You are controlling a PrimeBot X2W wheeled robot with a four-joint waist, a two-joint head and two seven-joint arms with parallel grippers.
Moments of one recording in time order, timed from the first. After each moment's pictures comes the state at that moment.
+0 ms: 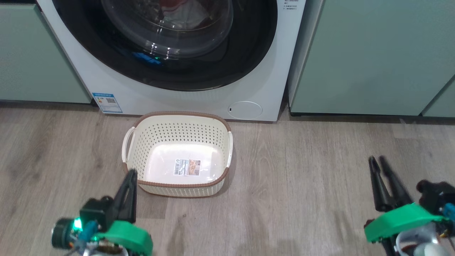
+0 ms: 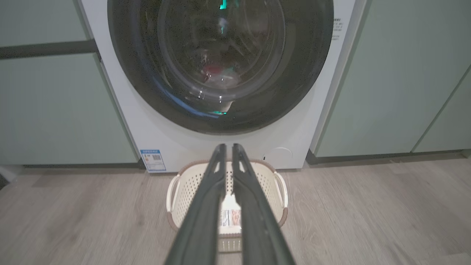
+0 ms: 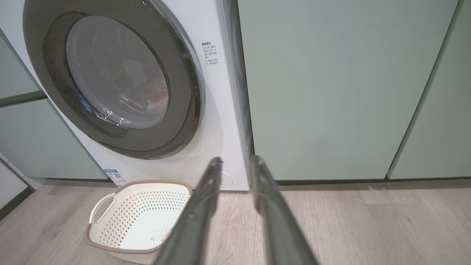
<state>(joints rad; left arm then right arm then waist) 0.04 0.08 -0.10 0.13 -0.12 -0.03 -0.24 0.08 -0.04 -0.12 0.03 0.24 0.13 -0.07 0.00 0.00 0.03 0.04</state>
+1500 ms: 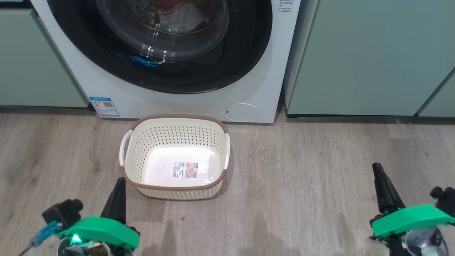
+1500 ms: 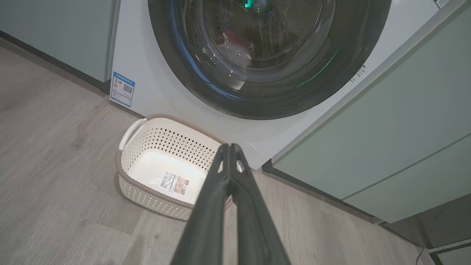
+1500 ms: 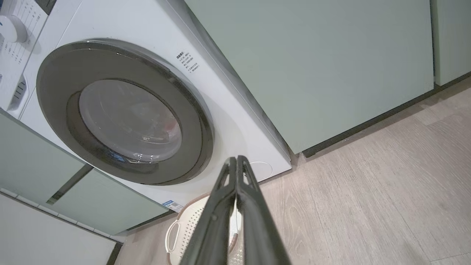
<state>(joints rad) 0.04 0.07 -0.04 0.19 -0.64 -0.06 -0.11 0.07 -0.04 -0.12 0.13 0.71 0.13 -0.01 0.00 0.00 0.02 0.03</state>
